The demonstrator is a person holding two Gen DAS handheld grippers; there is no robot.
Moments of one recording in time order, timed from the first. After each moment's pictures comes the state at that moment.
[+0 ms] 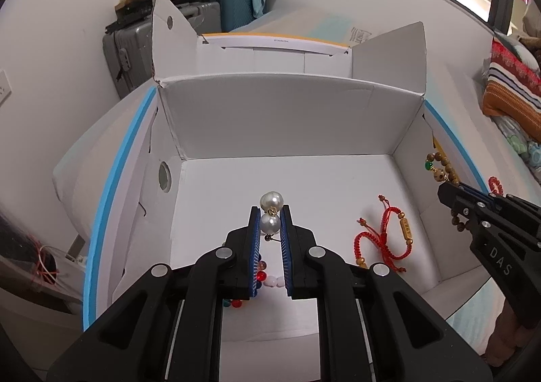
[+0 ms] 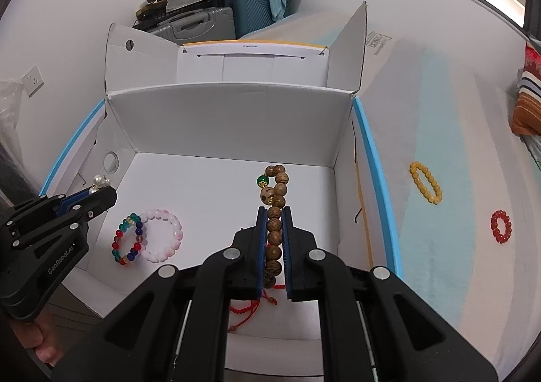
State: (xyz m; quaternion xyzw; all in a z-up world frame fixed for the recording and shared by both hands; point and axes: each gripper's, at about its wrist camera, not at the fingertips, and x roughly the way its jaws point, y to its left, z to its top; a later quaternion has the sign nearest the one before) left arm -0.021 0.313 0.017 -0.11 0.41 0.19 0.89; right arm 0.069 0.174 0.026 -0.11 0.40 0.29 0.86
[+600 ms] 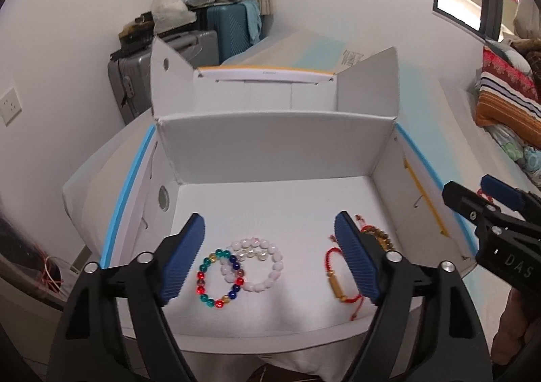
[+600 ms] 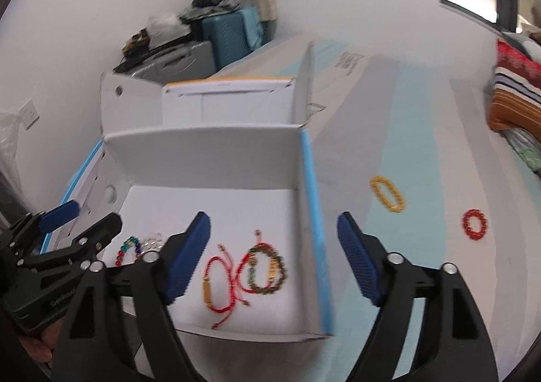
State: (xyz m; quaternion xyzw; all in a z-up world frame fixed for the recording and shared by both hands) left arm -0.027 0.271 0.053 -0.08 0.37 0.19 0.91; right arm 0.065 0.119 0.069 -0.07 0.36 0.26 0.90
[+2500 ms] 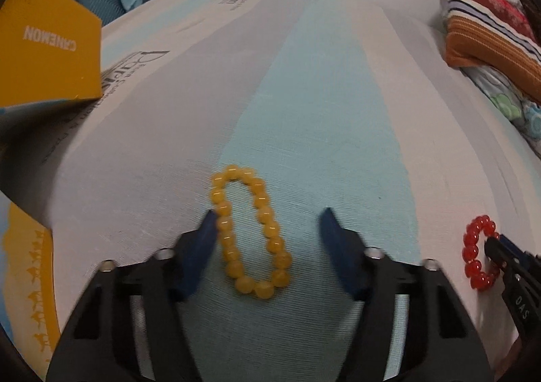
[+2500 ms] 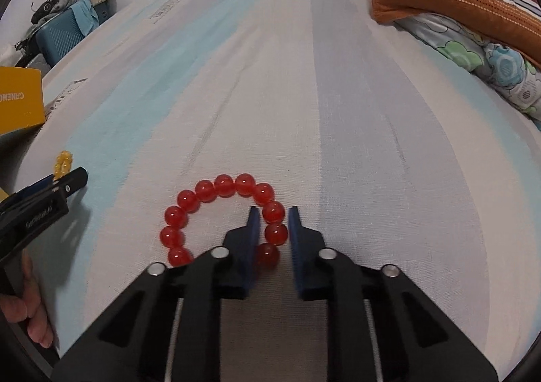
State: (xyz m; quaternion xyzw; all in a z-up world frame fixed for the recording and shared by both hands) left arm 0.293 0.041 -0.101 -0.07 0.45 0.10 0.89; right arm 0.305 -0.181 -0.095 -0.02 0.46 0.06 0.89
